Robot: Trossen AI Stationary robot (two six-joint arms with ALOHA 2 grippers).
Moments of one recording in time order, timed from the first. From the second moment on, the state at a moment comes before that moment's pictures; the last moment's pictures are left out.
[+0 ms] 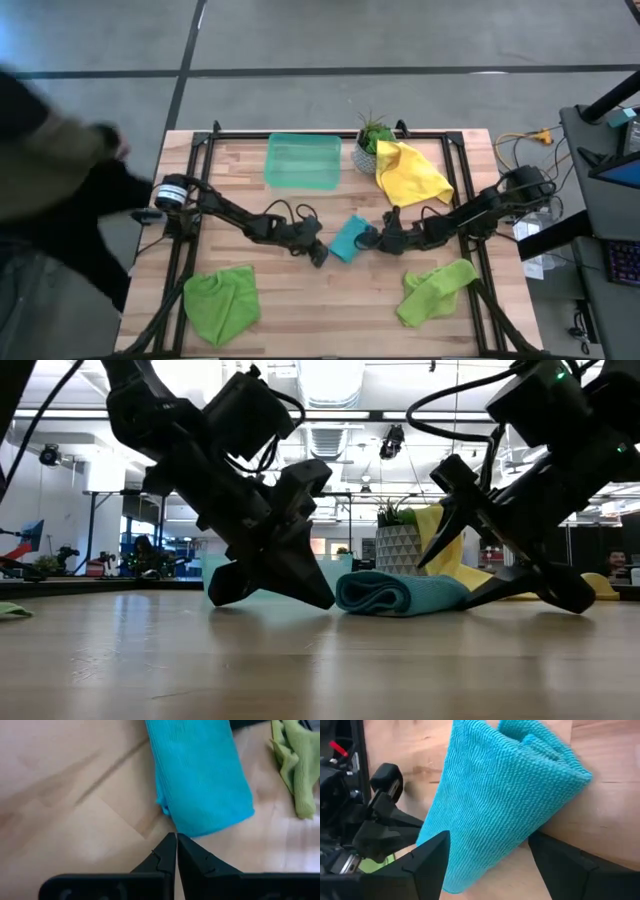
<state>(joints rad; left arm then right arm) -0.14 1.87 0.85 0.36 -0.07 -0.94 0.29 1.57 0.45 0.35 0.35 1.77</state>
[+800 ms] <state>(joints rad) -0.05 2.08 1.05 0.44 -0.11 -0.96 0.23 1.57 0.42 0.33 0.36 1.83</state>
